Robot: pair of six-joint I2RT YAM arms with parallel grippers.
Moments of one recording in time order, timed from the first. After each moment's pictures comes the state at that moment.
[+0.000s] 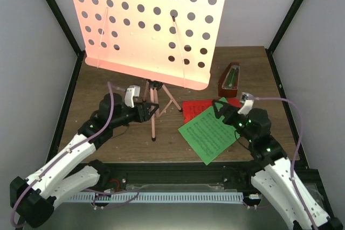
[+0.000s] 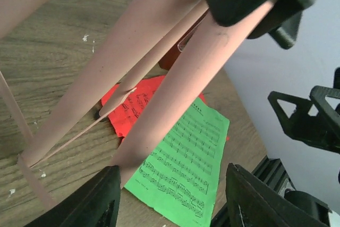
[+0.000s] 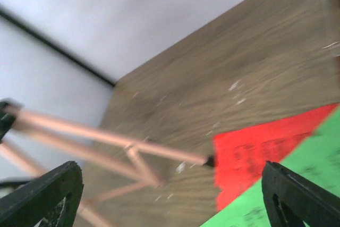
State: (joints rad) left arm -0.59 0.85 0.68 -0.22 0.32 -0.66; right arm 0.40 0.45 0.51 -0.29 -0.06 0.77
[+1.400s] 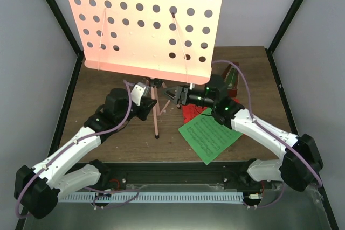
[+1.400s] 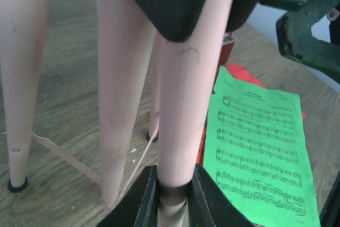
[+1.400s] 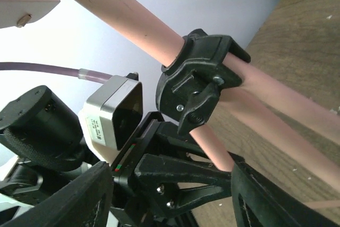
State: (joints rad) left arm -0.59 0.99 0.74 -0.19 0.24 -0.19; right arm 0.70 1.26 0.92 0.24 -0.58 0.81
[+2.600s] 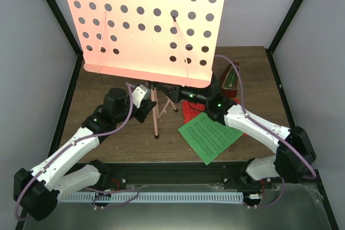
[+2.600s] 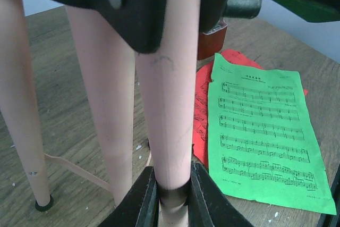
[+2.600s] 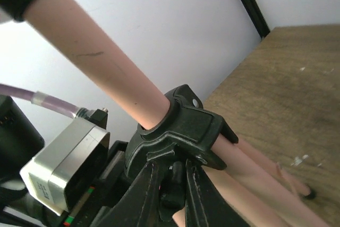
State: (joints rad) left arm -0.58 0.97 0.76 -0.26 0.27 -0.03; right arm 0.73 1.37 1.00 0.27 -0.45 0.64
